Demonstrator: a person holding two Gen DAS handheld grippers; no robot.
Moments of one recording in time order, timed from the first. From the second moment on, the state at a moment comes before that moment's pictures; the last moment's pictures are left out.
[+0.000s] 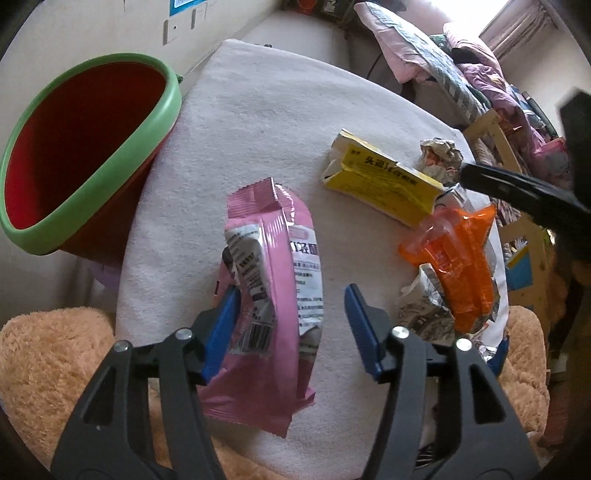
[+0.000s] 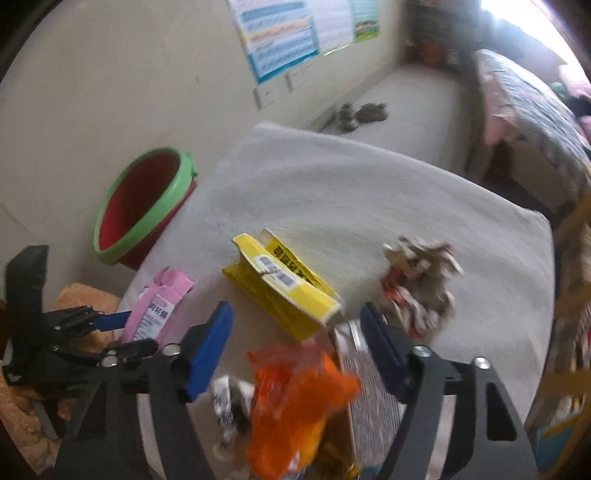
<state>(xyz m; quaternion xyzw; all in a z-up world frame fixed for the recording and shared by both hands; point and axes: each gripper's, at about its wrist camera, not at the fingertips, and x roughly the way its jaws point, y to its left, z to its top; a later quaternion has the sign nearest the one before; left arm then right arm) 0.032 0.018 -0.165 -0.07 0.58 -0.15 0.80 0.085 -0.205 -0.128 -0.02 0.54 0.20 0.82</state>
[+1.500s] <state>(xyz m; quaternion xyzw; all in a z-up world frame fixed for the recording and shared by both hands) 0.033 0.022 -0.175 -0.09 0.58 -0.14 0.80 0.103 -0.206 -0.138 0.07 0.55 0.17 0.82</state>
